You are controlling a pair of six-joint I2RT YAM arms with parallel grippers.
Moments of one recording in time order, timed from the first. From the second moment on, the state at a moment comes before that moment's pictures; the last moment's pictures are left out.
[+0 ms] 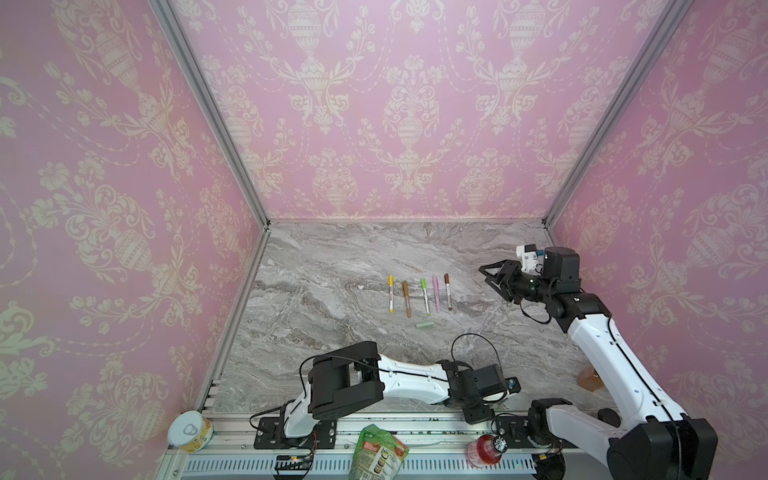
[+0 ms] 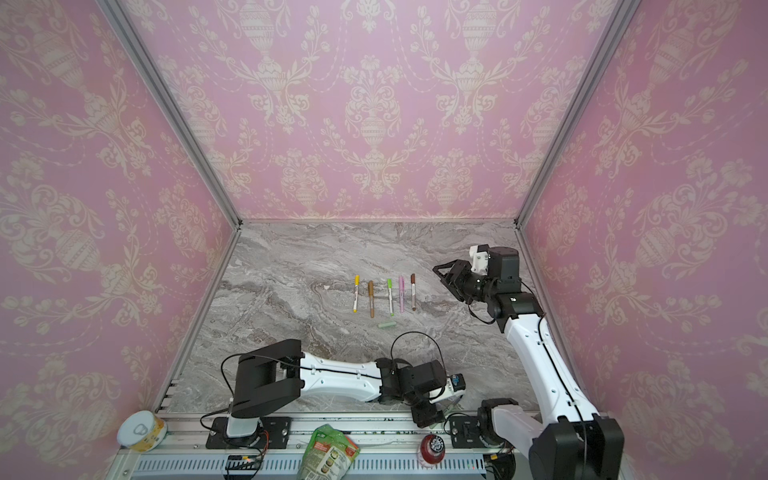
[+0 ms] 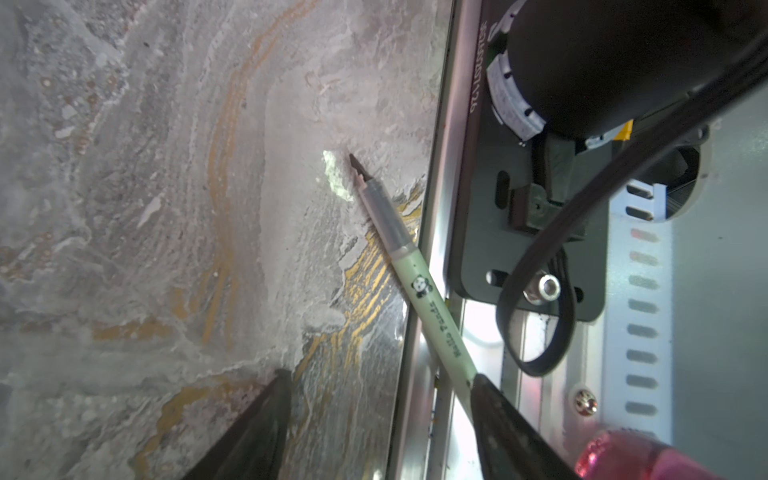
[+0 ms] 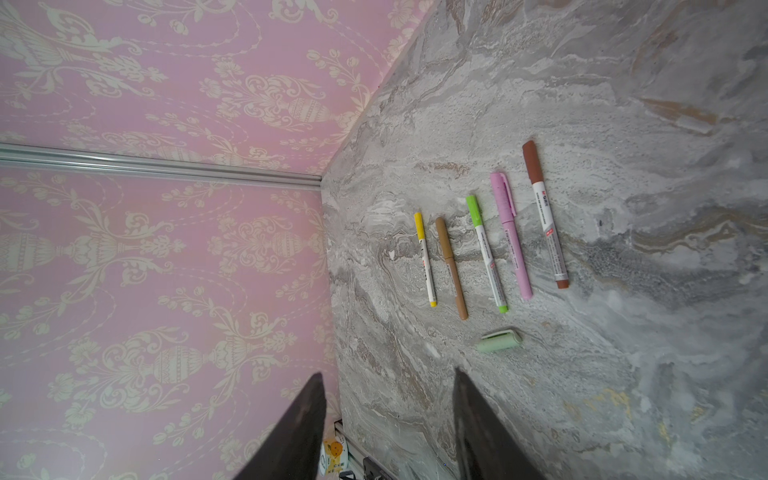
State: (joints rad) left arm -1.38 1.98 1.21 -0.20 0.17 -0.12; right arm 0.03 1.10 0.93 -0.41 -0.63 0.92
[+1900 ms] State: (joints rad) left arm -1.34 2.04 1.29 -0.22 -0.07 -0.03; right arm 0.03 1.10 0.93 -0.41 -0.62 0.89
